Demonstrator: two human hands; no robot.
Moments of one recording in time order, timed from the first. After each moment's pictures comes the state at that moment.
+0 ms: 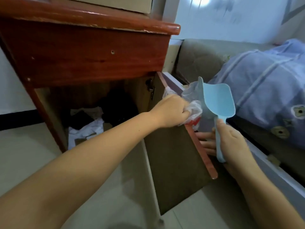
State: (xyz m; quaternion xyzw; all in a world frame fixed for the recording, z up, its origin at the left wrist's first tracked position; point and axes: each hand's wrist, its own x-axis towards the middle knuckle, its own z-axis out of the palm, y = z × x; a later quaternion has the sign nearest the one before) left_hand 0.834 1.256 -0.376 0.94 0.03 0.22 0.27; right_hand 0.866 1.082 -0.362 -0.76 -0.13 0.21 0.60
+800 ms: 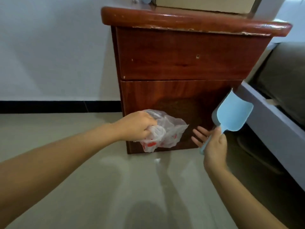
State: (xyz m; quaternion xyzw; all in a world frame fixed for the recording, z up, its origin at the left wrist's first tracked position) left_hand 0.623 1.395 -0.443 0.97 0.18 0.08 0.12; right_hand 0.810 1.251 -0.471 -0.61 -0.14 0.31 0.71
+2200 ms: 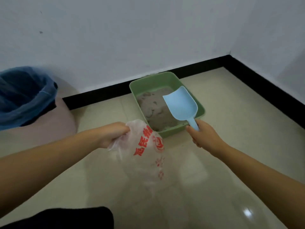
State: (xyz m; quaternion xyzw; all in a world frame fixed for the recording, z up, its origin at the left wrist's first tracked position) left_hand 0.104 0.989 -0.506 0.08 0.74 0.42 0.52; right_hand 0.301 1.195 -0.514 -0.36 -0.81 0.47 0.04
